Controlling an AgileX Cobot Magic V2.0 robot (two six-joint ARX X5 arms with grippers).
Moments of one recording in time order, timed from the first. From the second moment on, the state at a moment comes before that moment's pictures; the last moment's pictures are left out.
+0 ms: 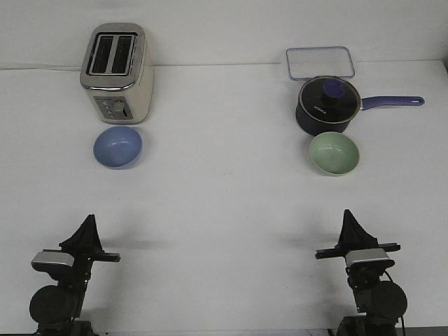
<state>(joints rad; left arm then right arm) -0.05 0.00 0.03 0.20 0.03 -0.10 0.01 0.00 0.01 0.11 -0.08 0.02</state>
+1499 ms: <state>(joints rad) -0.05 0.01 0.03 0.20 0.03 -0.10 0.01 0.74 0.98 -0.77 -0.05 0.05</state>
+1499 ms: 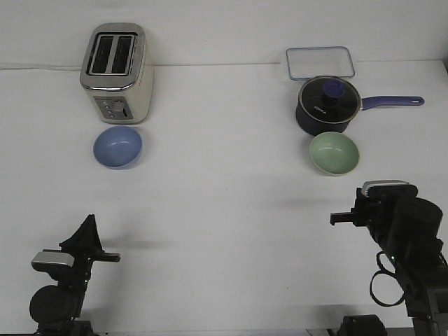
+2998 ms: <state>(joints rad) -0.05 0.01 0.03 0.20 0.03 -0.10 -0.19 1.70 1.33 -0.59 -0.10 0.02</state>
